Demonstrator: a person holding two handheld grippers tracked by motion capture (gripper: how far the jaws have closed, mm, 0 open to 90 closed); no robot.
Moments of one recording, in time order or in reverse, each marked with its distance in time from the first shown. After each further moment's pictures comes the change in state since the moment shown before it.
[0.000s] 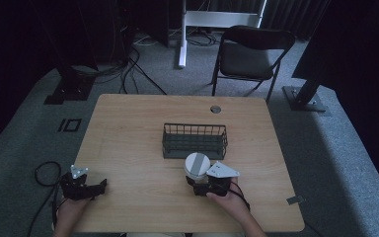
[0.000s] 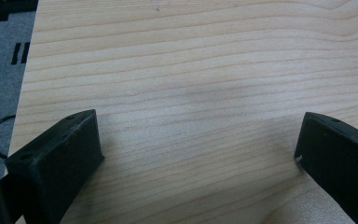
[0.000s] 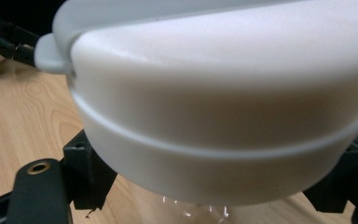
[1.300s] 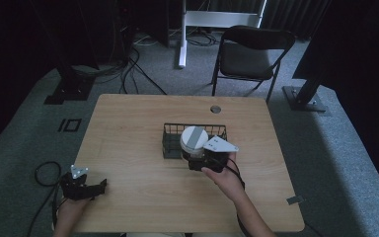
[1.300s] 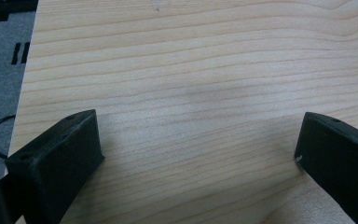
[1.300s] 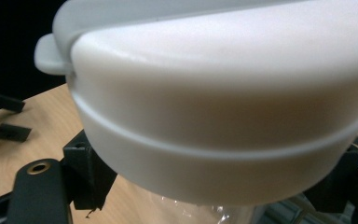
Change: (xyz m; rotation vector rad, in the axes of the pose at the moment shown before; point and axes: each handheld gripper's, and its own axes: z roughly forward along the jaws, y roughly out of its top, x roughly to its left) left arm 0.000 0.000 0.000 0.000 0.001 0.001; right arm -0.012 0.083 0.008 -0.071 -0.063 0.006
